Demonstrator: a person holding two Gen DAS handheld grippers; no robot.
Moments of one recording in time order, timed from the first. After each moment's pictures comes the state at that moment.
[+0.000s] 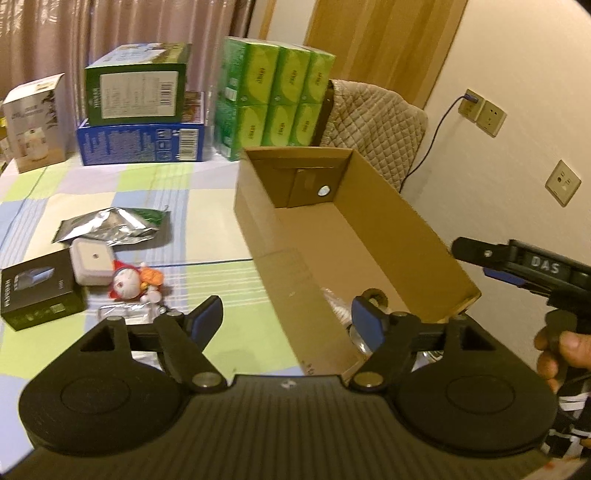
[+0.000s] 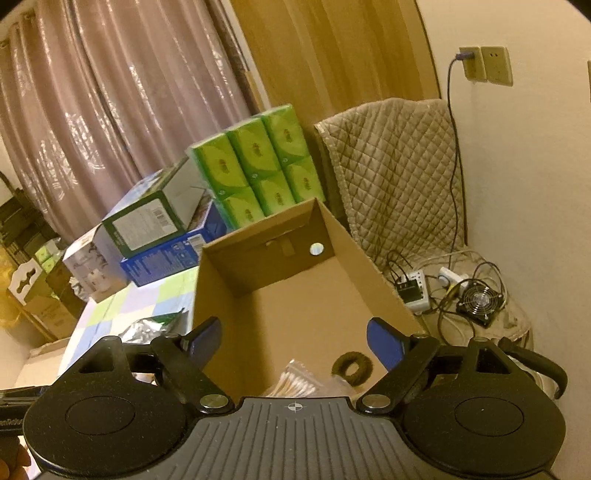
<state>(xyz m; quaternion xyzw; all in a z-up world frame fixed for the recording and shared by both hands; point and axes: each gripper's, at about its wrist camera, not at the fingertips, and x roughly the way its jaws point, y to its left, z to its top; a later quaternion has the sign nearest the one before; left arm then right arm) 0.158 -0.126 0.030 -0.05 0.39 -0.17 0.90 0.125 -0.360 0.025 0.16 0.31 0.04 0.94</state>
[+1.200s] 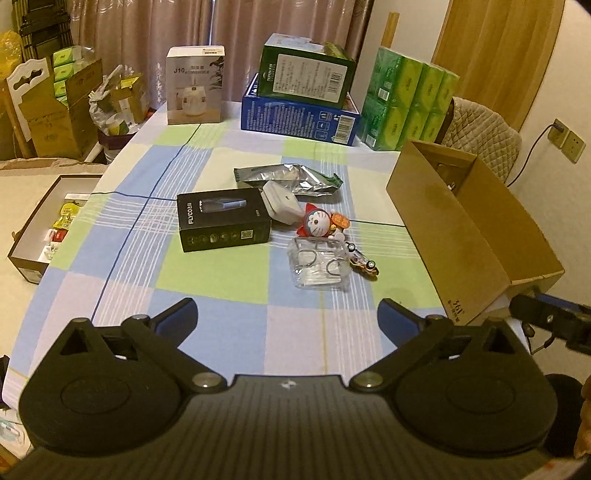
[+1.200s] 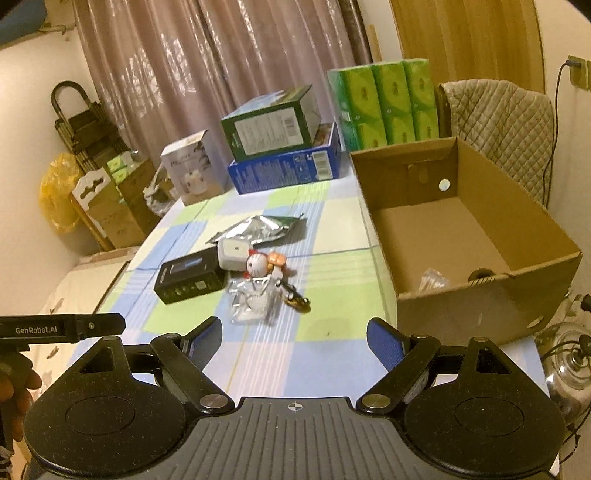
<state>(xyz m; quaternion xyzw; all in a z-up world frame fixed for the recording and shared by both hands) 0.069 0.044 0.015 -0.07 0.40 -0.03 0.91 0.055 -0.201 -0.012 0.09 0.36 0.16 0.92</state>
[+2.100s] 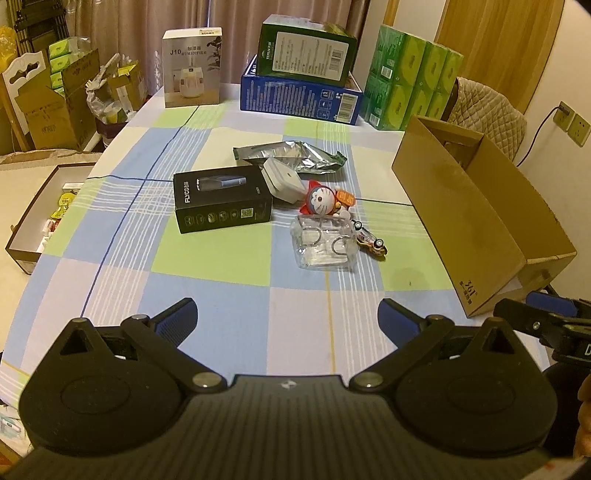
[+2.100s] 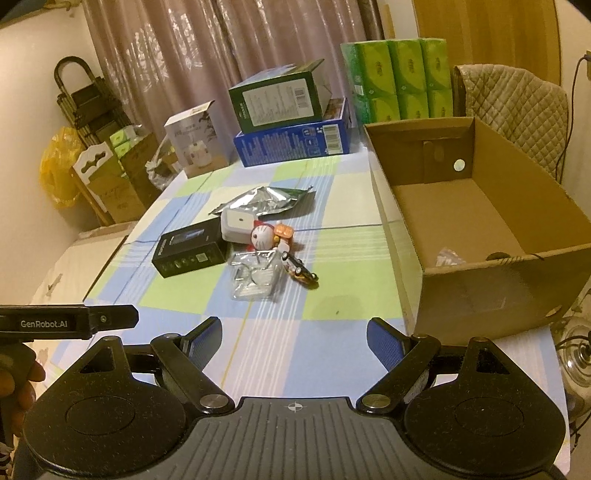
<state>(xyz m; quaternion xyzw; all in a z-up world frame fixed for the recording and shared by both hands) 0.075 0.038 -0.009 -0.06 0.43 -0.03 0.90 0.061 -0.185 -0.034 0.06 0.38 0.17 0.90</state>
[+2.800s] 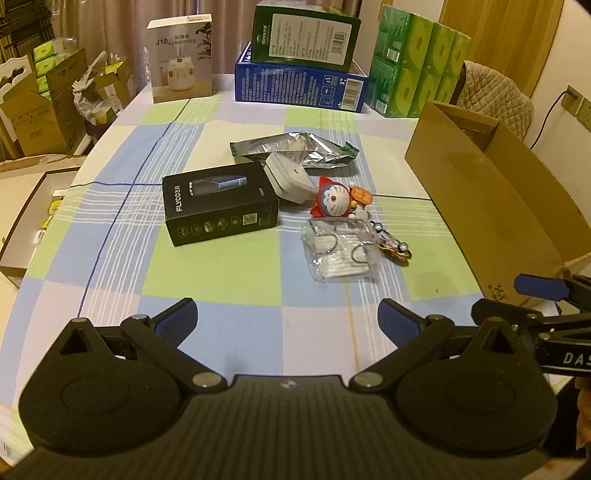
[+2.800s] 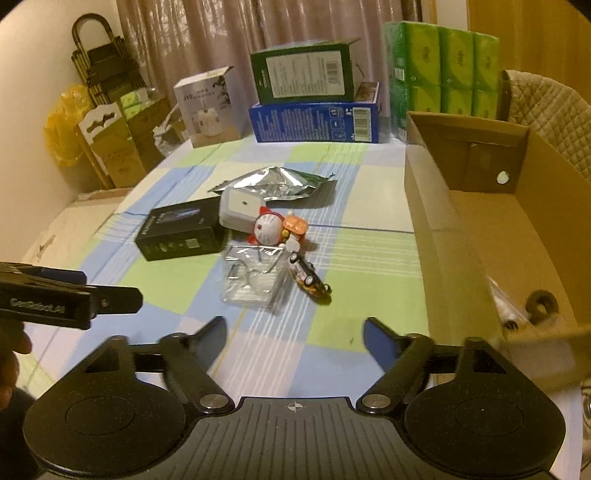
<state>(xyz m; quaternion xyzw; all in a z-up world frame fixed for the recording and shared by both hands) 0.128 0.046 -0.039 -0.03 0.44 -0.04 0.90 0.131 -0.148 -0.080 0.00 0.40 0.20 0.89</state>
